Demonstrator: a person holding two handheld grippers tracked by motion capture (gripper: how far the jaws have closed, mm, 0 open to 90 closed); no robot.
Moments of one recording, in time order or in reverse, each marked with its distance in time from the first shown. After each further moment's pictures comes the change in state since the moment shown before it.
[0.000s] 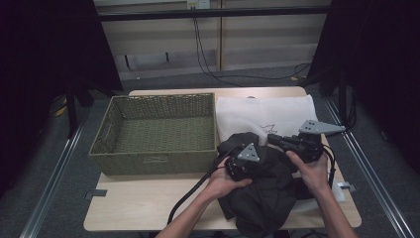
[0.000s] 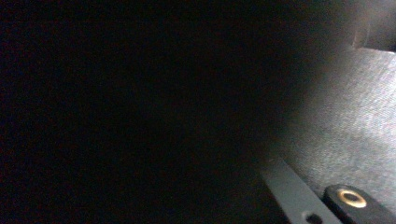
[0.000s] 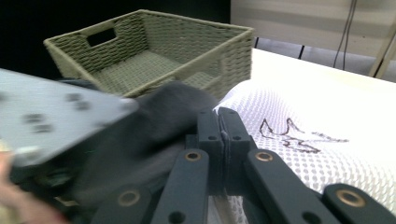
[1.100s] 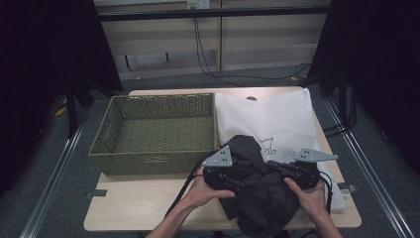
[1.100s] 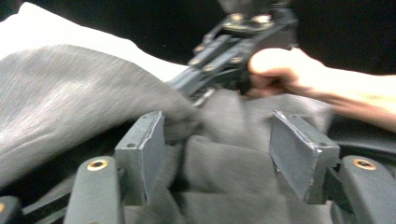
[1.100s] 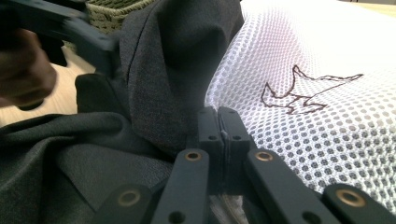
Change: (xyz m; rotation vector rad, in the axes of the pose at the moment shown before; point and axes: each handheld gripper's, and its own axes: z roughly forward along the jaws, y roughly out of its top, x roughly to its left) left arm -0.020 -0.019 -0.072 -0.256 -0.117 0.002; right arm 0.016 -0.072 -0.001 0.083 -0.010 0.052
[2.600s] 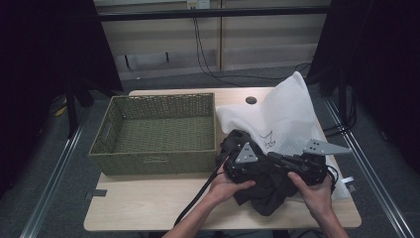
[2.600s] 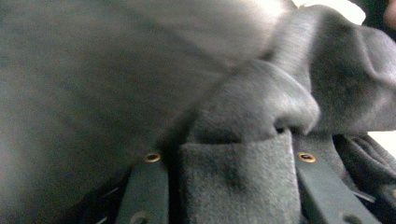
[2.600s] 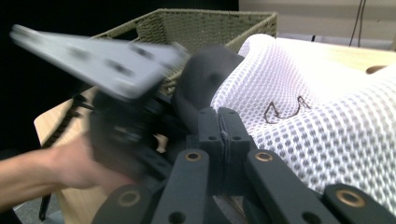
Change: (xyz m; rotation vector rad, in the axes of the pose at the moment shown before) left arm 0.020 -0.002 0.072 0.151 0.265 -0.042; right arm 0.030 0.048 -0.031 -0.099 0.026 0.020
